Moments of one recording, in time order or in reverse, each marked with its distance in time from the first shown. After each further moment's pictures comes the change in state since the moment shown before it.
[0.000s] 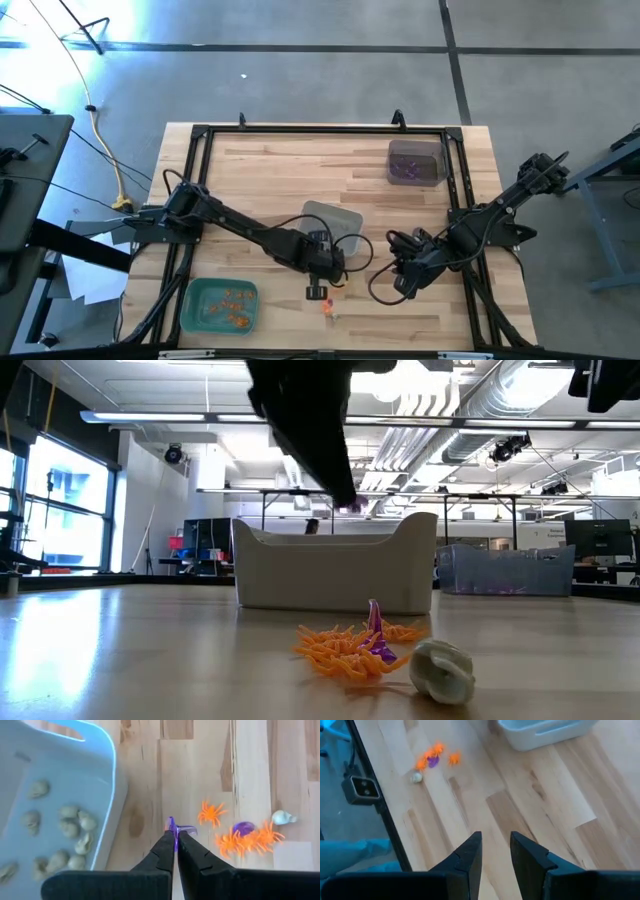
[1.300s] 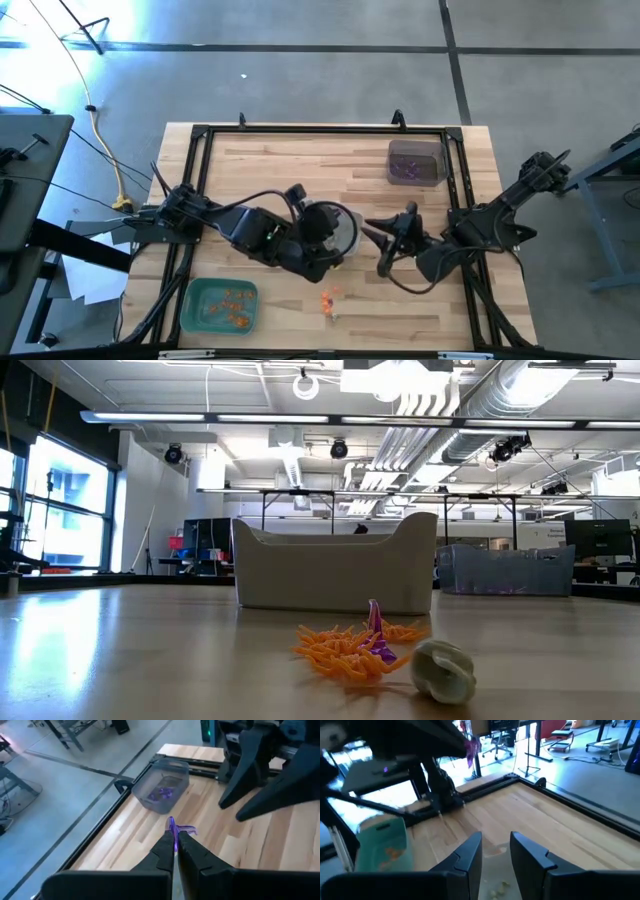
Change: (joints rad) left arm -0.081 -0.015 0.742 -0.549 -0.776 -0.219; right arm 0.021 -0.030 0.000 0.568 0.845 -0.473
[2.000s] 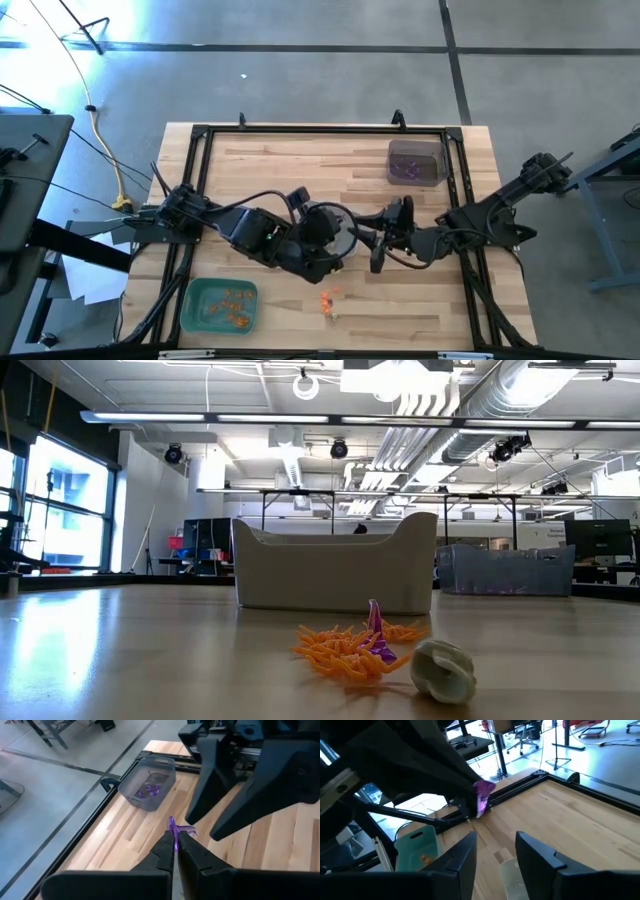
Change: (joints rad) left arm 0.001 0.000 0.000 0.030 0.070 0.037; right arm -0.116 0.002 0.000 0.194 -0.226 -0.057
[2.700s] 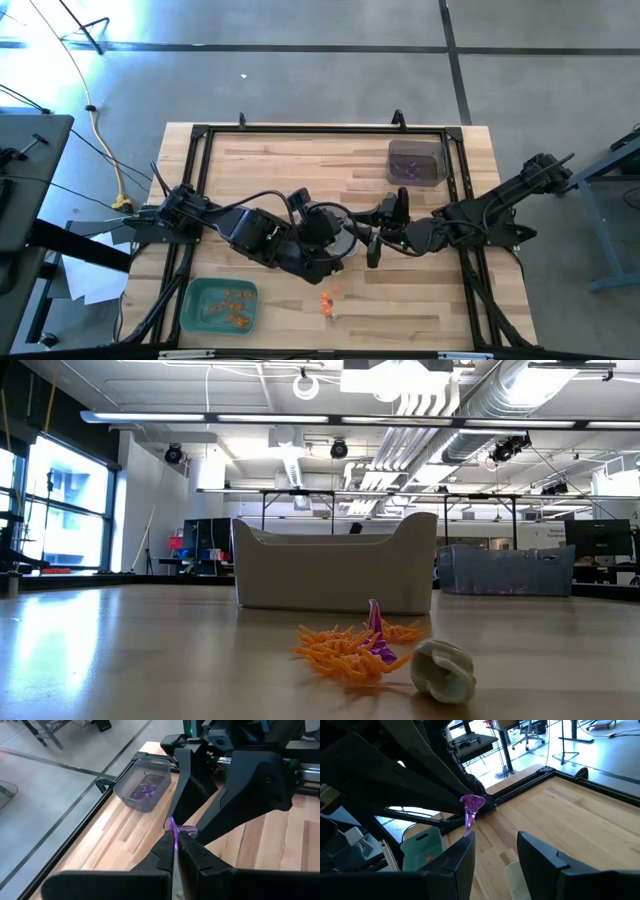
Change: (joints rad) left arm -0.005 0.000 0.000 0.020 0.016 0.000; right arm -0.066 0.001 0.000 0.027 -0.092 0.007
